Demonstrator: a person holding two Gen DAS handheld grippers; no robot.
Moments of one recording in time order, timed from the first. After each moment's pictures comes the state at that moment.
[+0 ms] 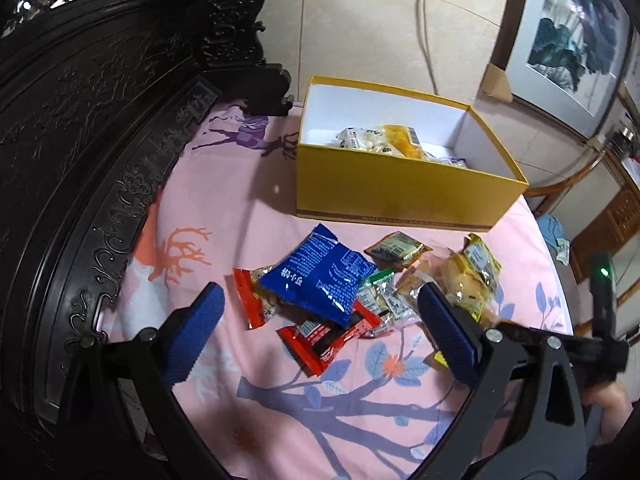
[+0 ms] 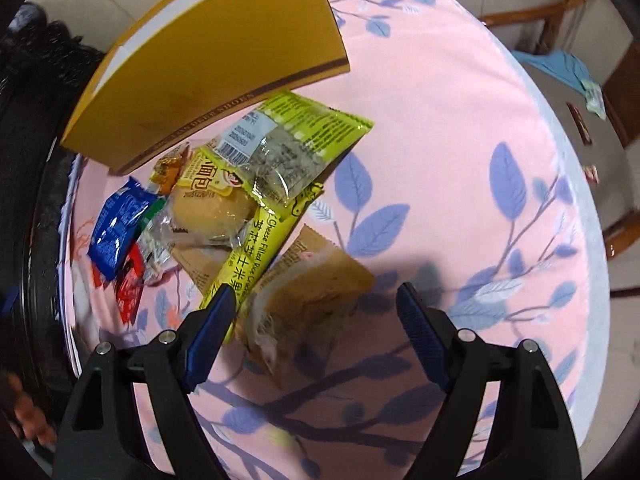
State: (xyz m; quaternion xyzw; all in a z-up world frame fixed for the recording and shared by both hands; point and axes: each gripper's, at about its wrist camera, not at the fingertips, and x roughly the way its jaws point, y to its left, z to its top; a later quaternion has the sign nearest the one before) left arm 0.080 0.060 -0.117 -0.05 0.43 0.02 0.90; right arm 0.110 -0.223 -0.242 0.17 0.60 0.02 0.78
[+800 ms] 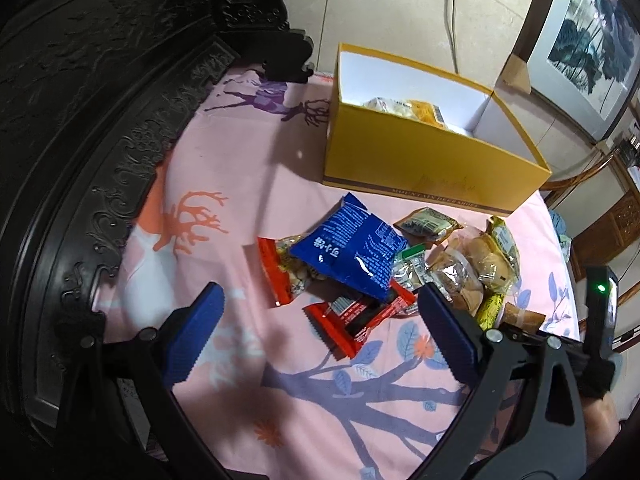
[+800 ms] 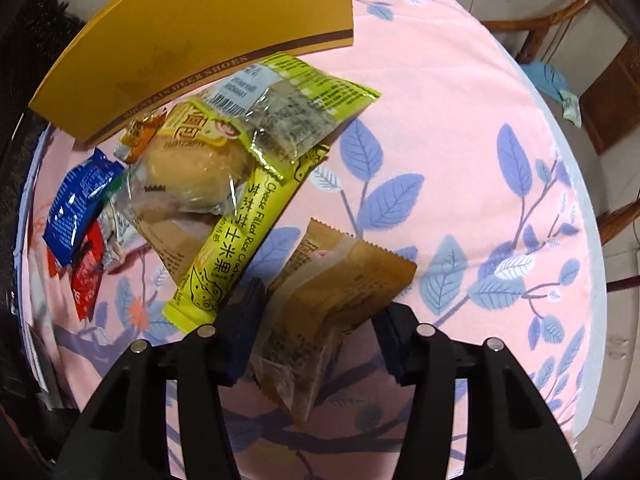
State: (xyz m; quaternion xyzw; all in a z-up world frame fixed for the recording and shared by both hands) left arm 0.088 0.094 -0.151 -0.07 0.47 0.02 0.88; right arm 0.100 -0.178 -0.261 0.11 0.60 -0.01 0.79
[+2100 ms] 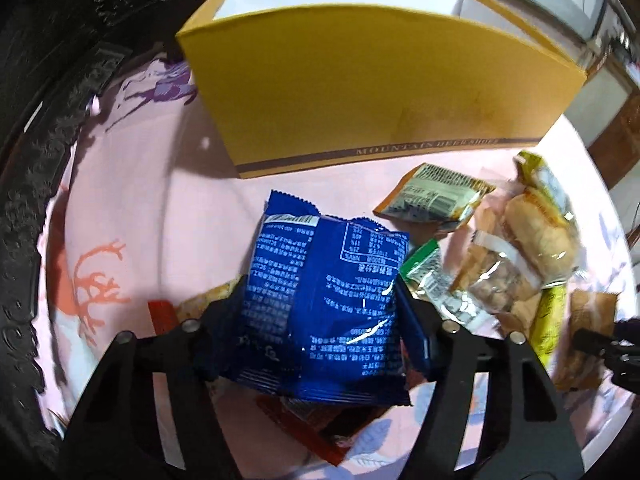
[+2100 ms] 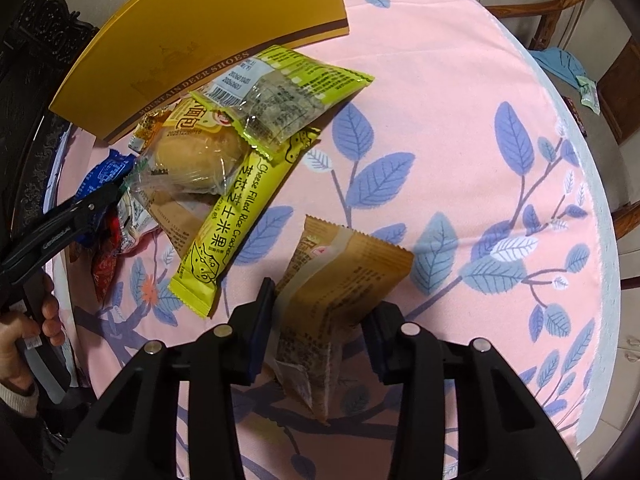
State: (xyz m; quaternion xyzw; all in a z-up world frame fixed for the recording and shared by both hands) left arm 0.172 0.042 -0.230 0.04 0.52 -0.05 0.85; right arm 0.082 -0.219 -0.259 0.15 0.61 0.03 0.78
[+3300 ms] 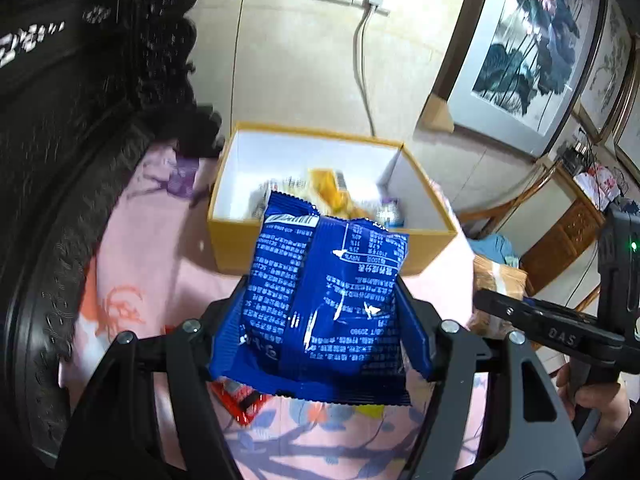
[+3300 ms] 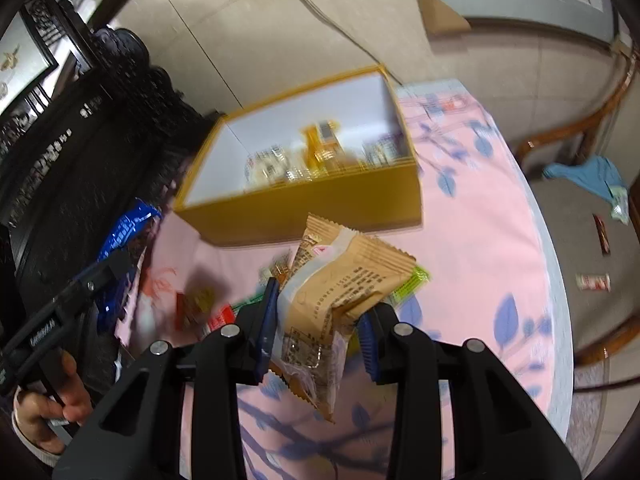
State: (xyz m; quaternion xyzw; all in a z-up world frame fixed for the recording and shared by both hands) left arm 0.122 0.022 -0.063 -0.07 0.38 -0.08 0.92; right arm 0.132 -0.225 -0.106 0.14 0.45 0.15 0.87
